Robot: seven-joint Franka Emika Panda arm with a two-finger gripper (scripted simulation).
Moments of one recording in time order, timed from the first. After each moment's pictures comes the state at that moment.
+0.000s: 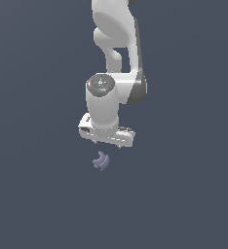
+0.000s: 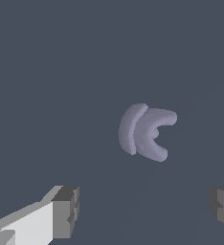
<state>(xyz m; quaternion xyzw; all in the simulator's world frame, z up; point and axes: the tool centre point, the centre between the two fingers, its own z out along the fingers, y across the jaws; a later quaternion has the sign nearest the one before) 0.040 -0.027 0.144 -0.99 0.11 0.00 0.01</state>
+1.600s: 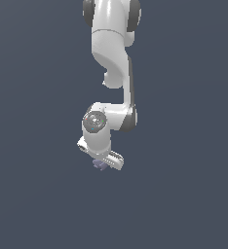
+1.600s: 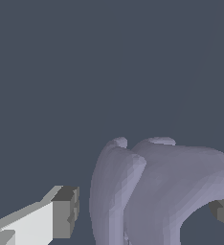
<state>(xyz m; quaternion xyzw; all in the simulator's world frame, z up) 0.069 -0.055 0.044 -0.97 0.24 0.00 0.00</state>
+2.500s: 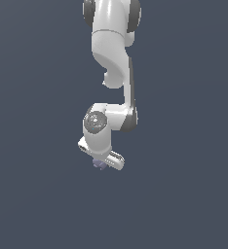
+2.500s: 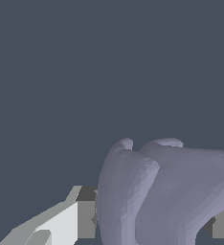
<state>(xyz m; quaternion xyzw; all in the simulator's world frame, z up) 0.070 -0.053 0.044 -0.97 0.24 0.00 0.00</state>
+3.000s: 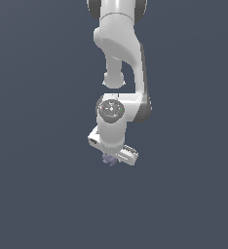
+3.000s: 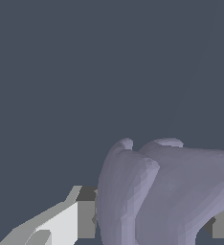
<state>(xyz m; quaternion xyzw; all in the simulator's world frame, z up) 0.066 -0.007 0.085 -0.97 0.24 0.00 0.00</state>
